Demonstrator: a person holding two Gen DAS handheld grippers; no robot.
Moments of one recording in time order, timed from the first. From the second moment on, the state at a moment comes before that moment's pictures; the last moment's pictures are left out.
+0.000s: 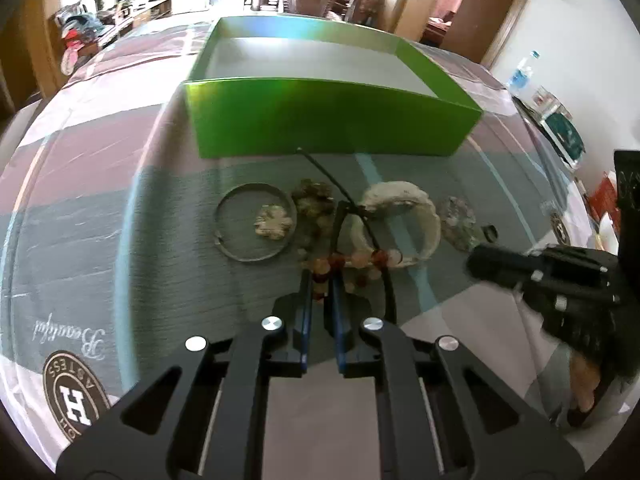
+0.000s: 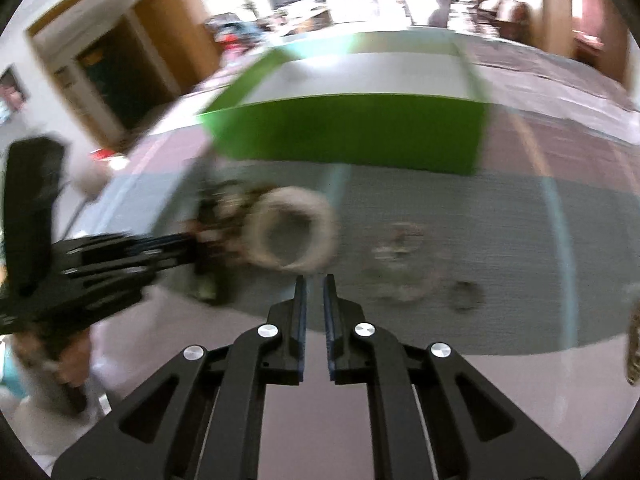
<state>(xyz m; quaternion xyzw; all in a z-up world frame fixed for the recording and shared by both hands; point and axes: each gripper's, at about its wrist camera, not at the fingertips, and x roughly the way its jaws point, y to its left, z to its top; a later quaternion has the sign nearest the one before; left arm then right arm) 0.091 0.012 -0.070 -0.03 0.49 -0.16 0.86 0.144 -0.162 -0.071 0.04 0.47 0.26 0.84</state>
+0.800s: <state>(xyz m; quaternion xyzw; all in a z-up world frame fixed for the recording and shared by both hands) 0.080 -0.032 -0.082 0.02 0.49 -0.21 0.85 0.146 -0.143 -0.069 -0.01 0.44 0.25 0.86</state>
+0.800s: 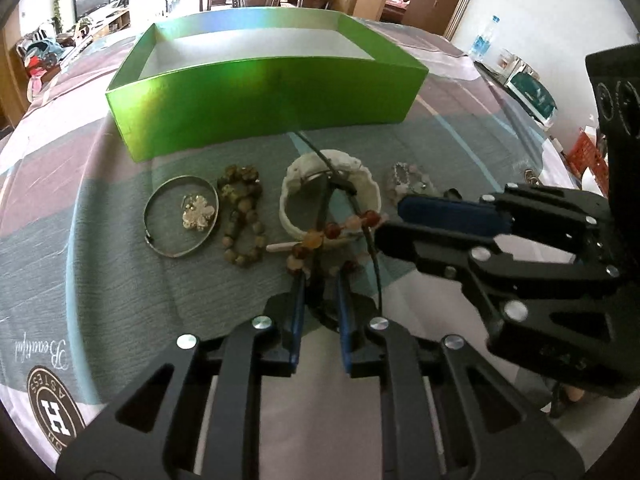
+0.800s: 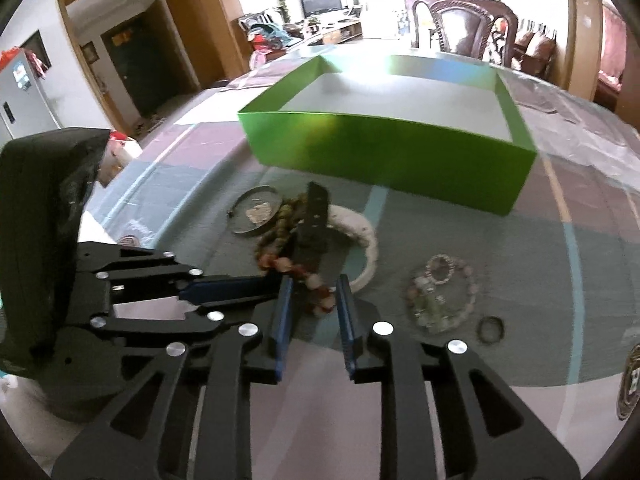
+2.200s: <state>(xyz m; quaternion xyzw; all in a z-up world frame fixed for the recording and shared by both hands) 0.084 0.036 -0.077 -0.03 0.48 -0.12 0.87 0.155 -0.118 -0.081 -0.07 0.43 0.27 0.86</state>
